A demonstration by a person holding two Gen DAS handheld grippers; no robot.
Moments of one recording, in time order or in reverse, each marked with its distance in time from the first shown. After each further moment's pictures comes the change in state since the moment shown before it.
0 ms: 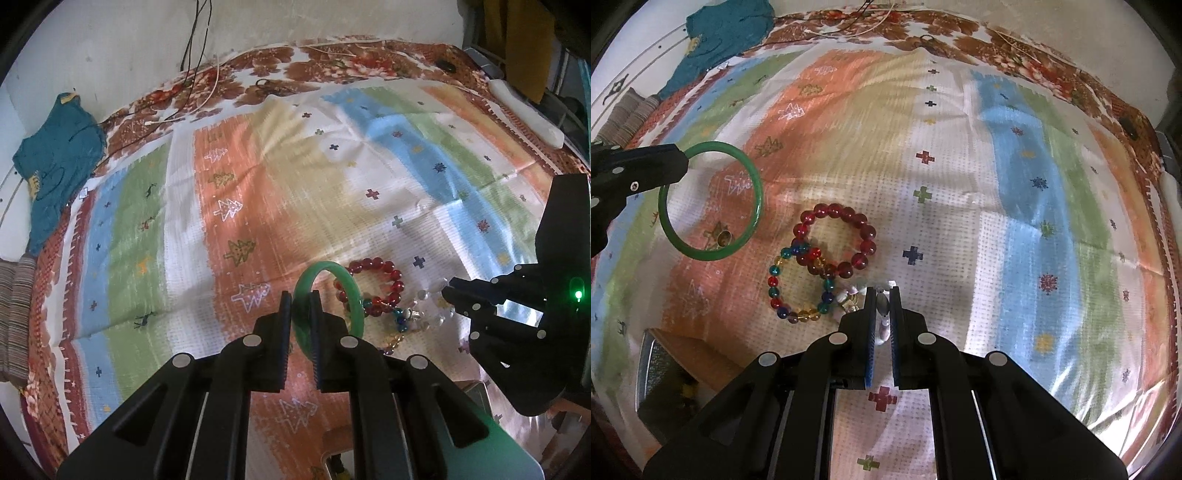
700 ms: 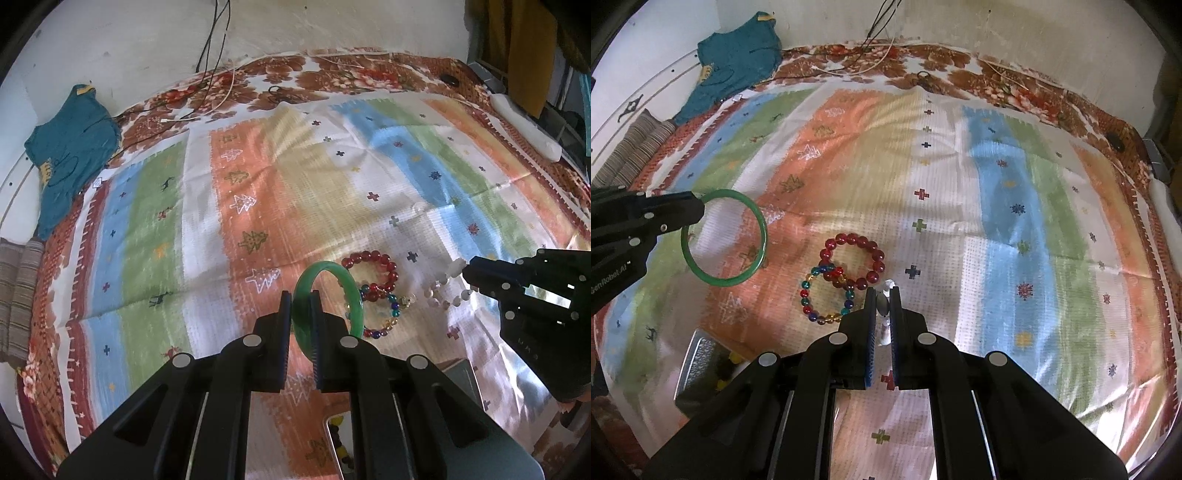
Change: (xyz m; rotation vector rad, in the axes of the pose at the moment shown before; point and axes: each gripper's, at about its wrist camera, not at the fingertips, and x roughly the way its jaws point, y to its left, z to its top) left arm -0.034 0.010 -0.020 -0.052 -0.025 -0.004; right arm -0.058 0.001 -0.005 0.016 -0.114 0.021
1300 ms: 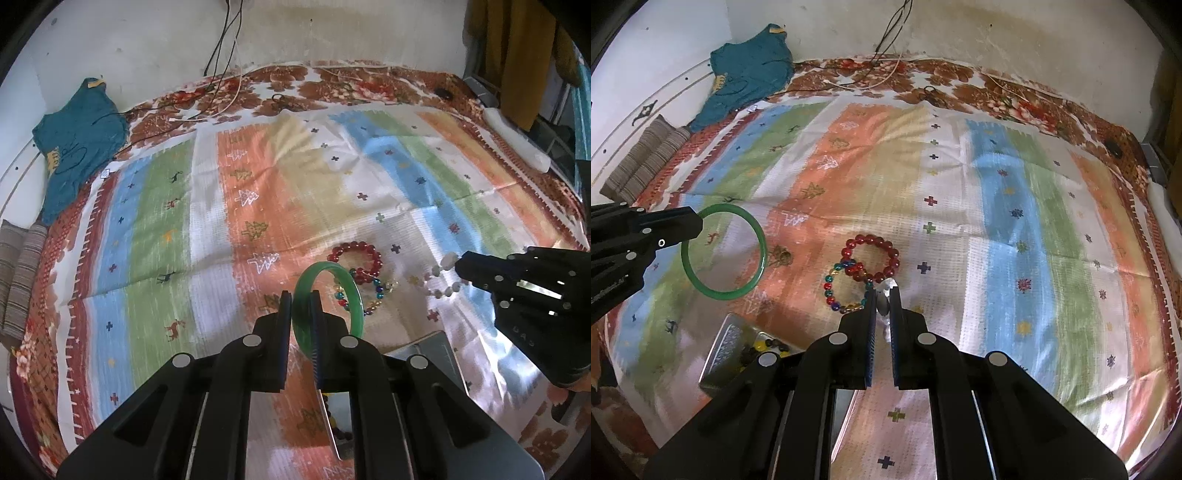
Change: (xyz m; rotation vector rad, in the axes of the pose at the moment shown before) left arm -0.040 0.003 -0.026 -0.043 -0.040 -0.032; right arm -0.035 0.010 -0.016 -0.002 -0.051 0.026
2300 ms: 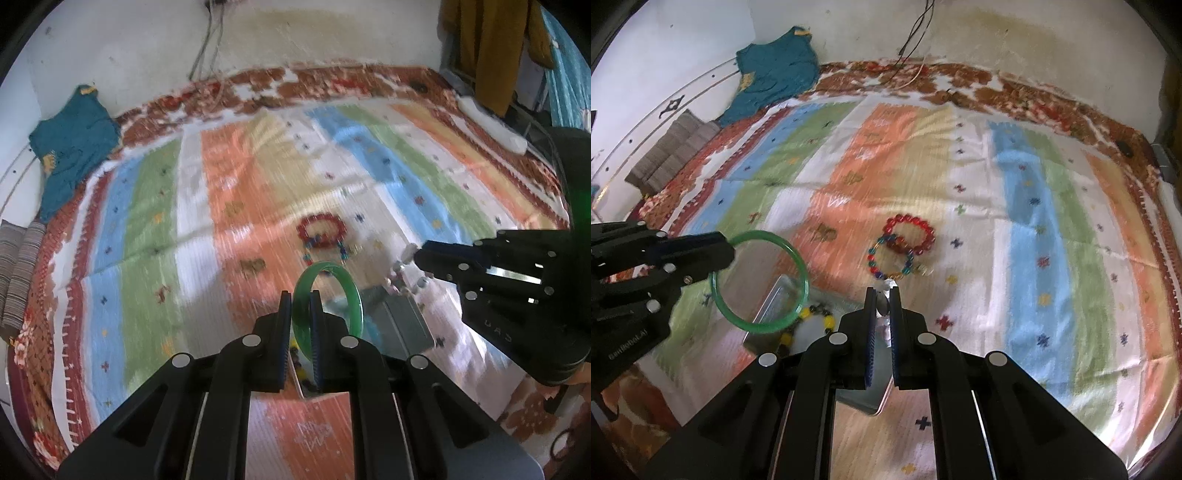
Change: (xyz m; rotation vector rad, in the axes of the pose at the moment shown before) left arm -0.031 -0.031 -0.049 0.046 0.020 -0.042; right arm -0.030 0.026 -0.038 -0.016 0.001 0.079
